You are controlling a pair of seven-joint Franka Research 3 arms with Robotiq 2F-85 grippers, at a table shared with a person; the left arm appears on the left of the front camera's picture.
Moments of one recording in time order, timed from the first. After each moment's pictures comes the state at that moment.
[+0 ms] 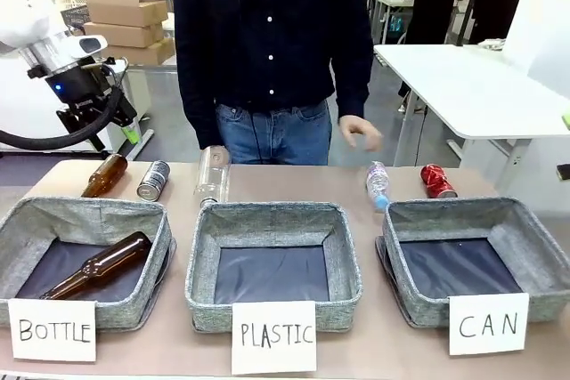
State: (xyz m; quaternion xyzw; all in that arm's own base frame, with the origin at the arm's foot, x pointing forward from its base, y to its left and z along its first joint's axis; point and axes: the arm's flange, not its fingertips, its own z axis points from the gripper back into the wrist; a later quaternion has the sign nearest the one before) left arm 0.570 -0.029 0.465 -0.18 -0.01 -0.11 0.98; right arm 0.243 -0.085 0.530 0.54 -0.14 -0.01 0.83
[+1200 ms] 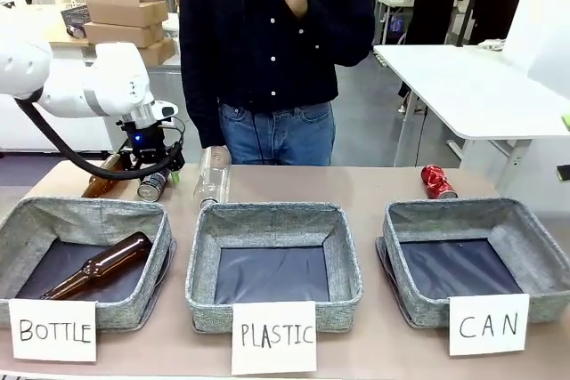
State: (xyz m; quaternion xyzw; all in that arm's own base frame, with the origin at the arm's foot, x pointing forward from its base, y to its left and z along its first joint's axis) left arm 0.686 -0.088 0.309 -0.05 0.03 -0.05 1.00; right arm 0.243 -0.085 0.530 0.54 -0.14 -0.01 0.83
